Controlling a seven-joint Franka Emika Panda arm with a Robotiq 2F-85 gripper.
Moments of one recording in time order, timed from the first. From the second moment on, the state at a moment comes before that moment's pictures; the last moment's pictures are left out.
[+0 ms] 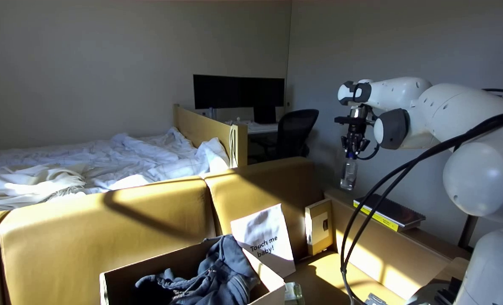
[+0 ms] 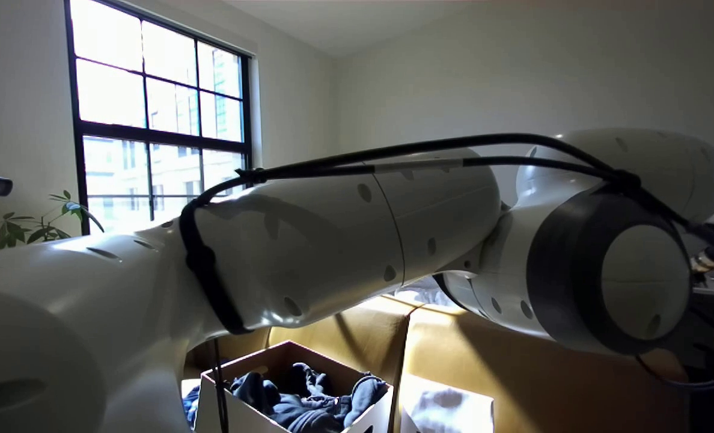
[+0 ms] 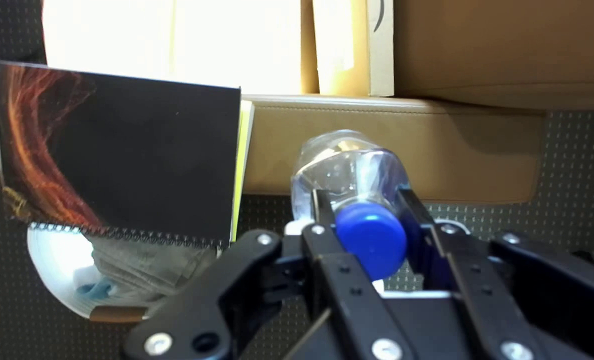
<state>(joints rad) -0.68 1.28 -0.13 -0.33 0.22 1.44 0.88</state>
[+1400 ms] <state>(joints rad) -0.49 1.12 -0.11 -0.37 0.04 1.27 0.20</state>
